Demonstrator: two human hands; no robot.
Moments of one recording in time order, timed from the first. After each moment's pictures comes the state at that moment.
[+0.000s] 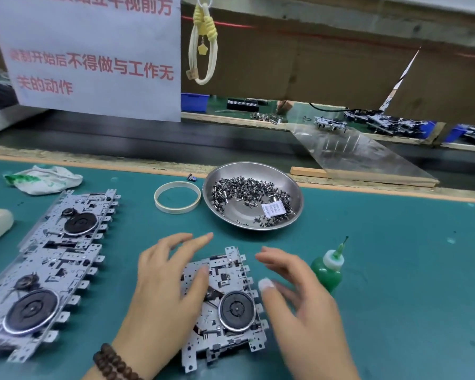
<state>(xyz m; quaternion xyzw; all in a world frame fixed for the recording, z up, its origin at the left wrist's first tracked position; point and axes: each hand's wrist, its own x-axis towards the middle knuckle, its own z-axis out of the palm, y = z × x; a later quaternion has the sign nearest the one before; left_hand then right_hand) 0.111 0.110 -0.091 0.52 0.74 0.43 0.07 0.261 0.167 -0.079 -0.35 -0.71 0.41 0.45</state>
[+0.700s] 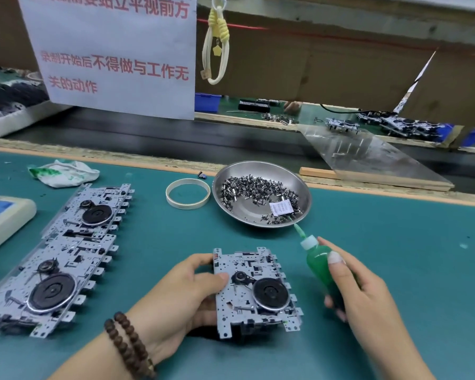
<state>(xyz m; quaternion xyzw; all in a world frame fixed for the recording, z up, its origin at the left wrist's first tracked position) 0.123 0.112 -0.081 0.21 0.55 0.59 0.56 0.315 0.210 -0.082 -0.44 -0.66 0.46 0.39</state>
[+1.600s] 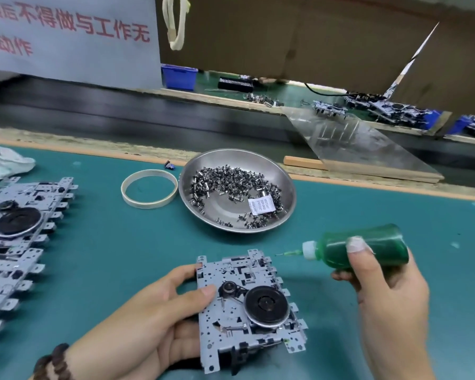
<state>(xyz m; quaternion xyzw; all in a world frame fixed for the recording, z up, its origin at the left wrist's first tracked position) 0.117 0.136 -0.091 0.18 0.41 0.54 0.71 0.313 0.242 -0.075 -0.37 -0.54 0.45 0.60</state>
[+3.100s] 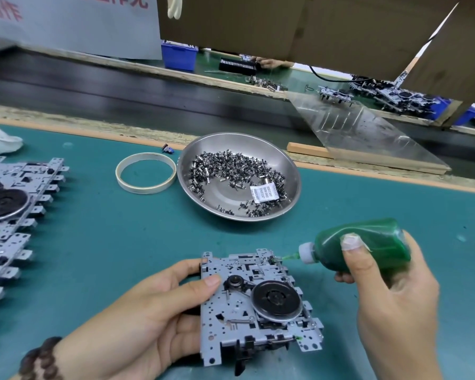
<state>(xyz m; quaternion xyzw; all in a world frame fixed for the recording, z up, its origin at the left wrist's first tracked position) 0.115 0.137 -0.099 0.16 0.39 0.53 0.73 0.308 0.234 -0.071 -0.40 -0.61 0.37 0.57</state>
